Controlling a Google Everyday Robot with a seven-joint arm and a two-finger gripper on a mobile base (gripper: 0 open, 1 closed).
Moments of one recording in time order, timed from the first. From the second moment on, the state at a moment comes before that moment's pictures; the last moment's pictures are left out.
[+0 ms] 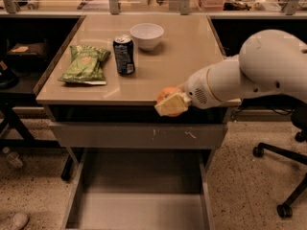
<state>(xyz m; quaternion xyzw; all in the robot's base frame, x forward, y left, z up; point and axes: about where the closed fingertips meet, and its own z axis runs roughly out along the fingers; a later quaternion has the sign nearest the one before) 0.530 -0.059 0.845 -0.39 0.83 0.20 0.34</state>
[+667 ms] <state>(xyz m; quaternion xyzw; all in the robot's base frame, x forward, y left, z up) 0.557 -0.064 0.877 -0.41 0.82 0.18 0.36</state>
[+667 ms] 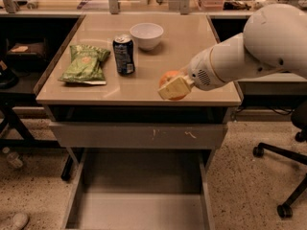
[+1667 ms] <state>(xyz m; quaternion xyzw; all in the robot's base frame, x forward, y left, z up) 0.631 -0.084 0.871 -0.40 0.82 0.19 0.36</state>
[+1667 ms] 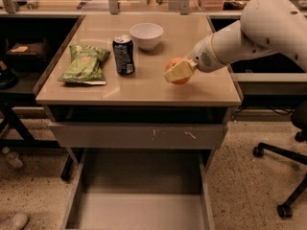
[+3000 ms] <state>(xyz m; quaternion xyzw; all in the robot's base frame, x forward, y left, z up) 0.683 -0.097 0.834 -0.38 0.84 0.24 0.30</state>
